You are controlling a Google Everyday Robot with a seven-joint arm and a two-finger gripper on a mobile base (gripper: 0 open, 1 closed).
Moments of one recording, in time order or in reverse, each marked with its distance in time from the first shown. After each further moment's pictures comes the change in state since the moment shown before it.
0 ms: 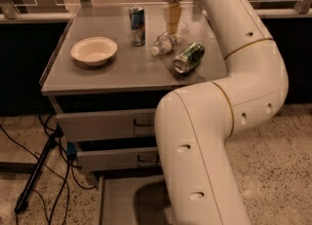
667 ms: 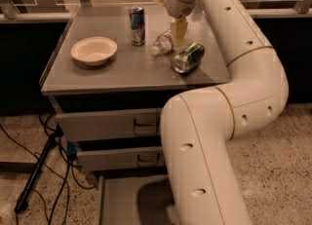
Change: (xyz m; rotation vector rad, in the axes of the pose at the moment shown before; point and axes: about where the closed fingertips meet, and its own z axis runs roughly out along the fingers) arm 0.033 0.039 0.039 -0.089 0.012 0.097
